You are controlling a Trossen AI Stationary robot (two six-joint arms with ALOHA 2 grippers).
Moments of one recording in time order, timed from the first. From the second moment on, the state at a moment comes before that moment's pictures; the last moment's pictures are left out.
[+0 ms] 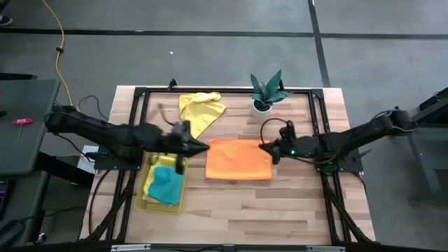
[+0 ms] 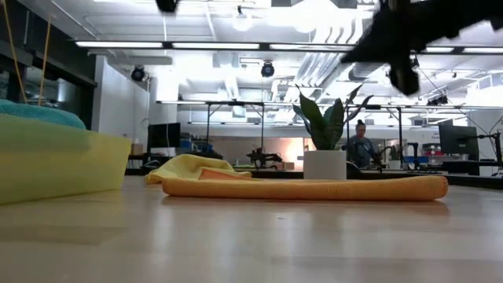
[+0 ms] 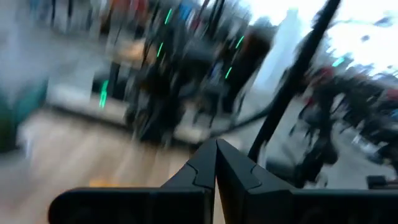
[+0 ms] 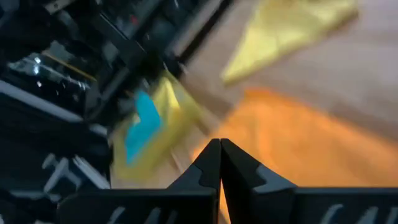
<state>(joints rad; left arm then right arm) -0.11 1.05 0.79 0.23 -0.20 -0.33 0.24 0.96 0.51 0.11 0.44 0.95</state>
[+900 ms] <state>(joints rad) -0.12 0.82 0.69 0.33 -0.04 -0.23 0.13 1.53 1.03 -1.03 0.16 1.36</state>
